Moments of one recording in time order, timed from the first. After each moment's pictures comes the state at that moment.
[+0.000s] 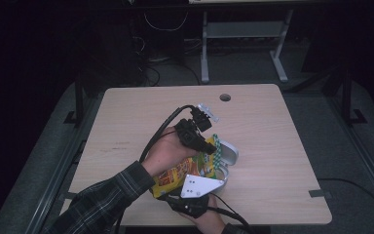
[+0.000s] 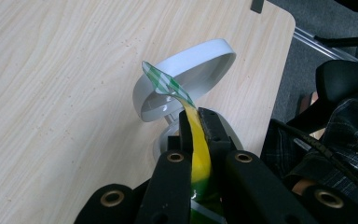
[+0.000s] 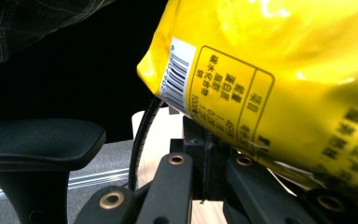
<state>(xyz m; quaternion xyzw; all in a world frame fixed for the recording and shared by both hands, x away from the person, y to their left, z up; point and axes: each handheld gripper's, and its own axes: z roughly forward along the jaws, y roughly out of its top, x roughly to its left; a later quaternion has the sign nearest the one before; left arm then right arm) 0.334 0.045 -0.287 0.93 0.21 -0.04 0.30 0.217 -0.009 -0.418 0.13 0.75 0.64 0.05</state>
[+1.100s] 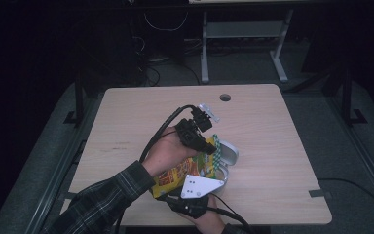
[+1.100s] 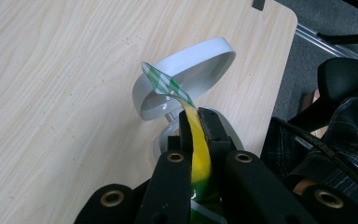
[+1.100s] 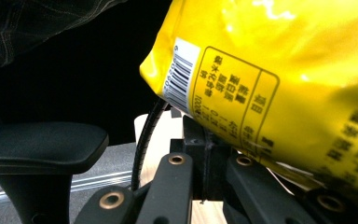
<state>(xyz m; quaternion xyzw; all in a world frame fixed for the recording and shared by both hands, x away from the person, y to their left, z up) 0.333 0.043 -0.286 0.93 0.21 -0.04 0.29 0.215 -0.008 -0.417 0.13 0.75 0.65 0.05</state>
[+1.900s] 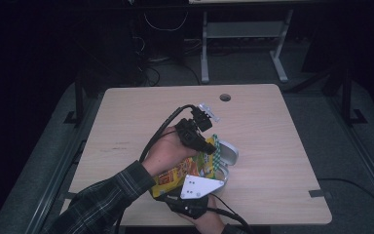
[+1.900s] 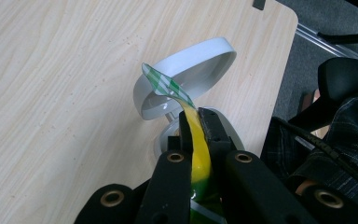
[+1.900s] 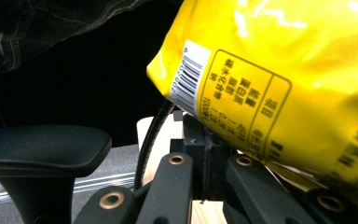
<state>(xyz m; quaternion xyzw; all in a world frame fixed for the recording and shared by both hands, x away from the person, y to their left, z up) 0.333 0.043 -0.285 0.93 0.21 -0.04 0.29 0.213 -0.008 -0.413 0.12 0.75 0.65 0.05</state>
